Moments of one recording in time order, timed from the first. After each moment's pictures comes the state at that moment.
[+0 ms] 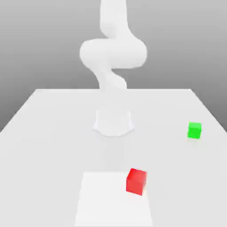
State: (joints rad) arm -0.02 -0.72 0.04 -2.35 -0.01 2.35 0.86
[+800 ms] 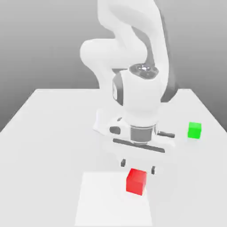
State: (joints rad) arm -0.05 0.12 0.21 -2.78 -0.10 2.90 1.41
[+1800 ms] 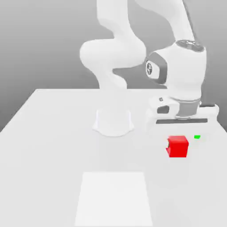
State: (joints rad) arm 0.33 -0.20 0.38 -2.82 0.15 2.66 1.13
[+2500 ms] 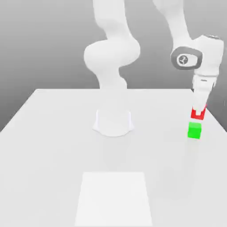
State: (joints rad) arm 0.76 -0.05 0.69 -2.87 0.09 2.83 1.01
